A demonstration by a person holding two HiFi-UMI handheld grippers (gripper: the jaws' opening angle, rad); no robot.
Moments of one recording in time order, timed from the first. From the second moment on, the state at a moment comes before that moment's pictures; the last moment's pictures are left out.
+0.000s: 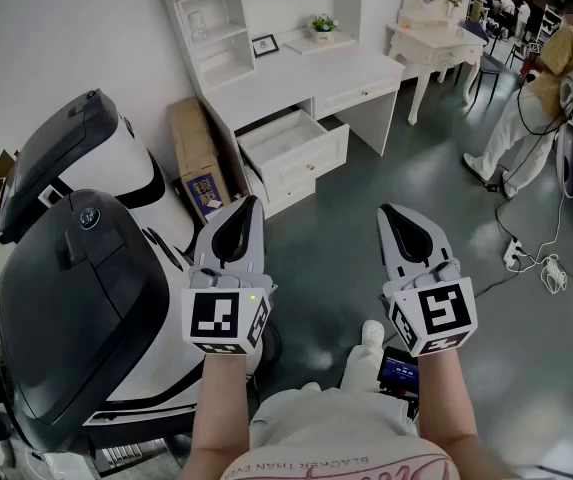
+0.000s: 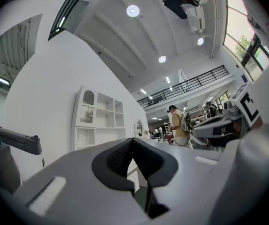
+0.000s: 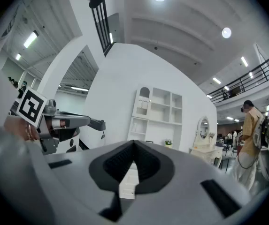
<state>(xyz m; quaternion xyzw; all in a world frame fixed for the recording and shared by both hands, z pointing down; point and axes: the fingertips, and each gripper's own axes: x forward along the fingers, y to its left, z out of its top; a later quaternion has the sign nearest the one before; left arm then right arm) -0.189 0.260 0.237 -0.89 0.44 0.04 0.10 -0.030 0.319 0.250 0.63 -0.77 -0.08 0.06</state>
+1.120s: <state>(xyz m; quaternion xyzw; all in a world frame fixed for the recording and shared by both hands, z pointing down) -0.043 0.118 0.244 -0.83 0.55 0.04 0.06 0.137 0.156 0.254 0.54 -0.84 -0.07 0.05</state>
